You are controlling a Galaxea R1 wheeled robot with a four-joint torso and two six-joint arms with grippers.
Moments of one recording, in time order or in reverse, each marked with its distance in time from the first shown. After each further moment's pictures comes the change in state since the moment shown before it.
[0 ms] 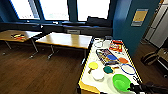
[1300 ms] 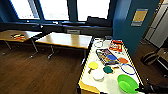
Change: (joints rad) left arm -0.001 0.013 -0.008 0.002 -0.006 0.000; right arm 0.030 -0.265 0.316 -0.007 -0.026 -0.020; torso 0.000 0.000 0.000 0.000
